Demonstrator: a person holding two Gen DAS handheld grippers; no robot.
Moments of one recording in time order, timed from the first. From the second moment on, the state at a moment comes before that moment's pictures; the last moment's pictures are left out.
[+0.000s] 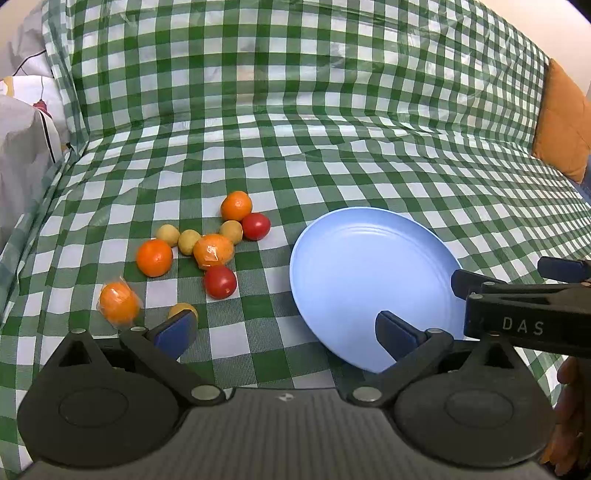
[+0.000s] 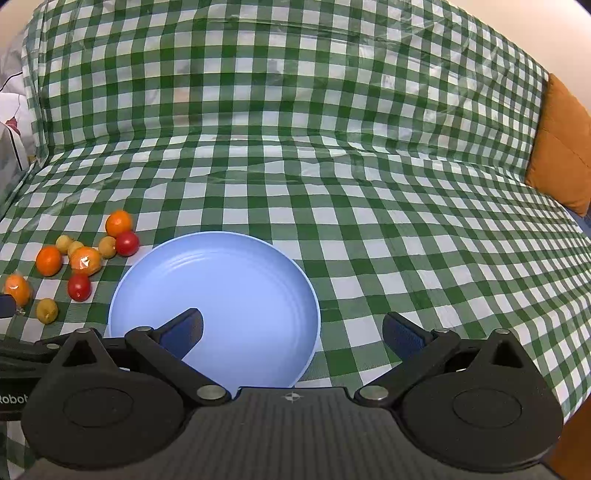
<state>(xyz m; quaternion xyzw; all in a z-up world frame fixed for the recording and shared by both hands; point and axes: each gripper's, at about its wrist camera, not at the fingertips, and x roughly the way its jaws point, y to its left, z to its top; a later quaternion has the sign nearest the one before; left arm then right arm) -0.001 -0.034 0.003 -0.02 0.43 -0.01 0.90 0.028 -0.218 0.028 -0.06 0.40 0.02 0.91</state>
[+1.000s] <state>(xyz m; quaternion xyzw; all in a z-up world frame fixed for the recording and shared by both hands) 0.001 -0.041 0.001 -0.03 0.44 -0.01 0.90 0.045 -0.210 0.023 -0.06 0.42 0.00 0.91</state>
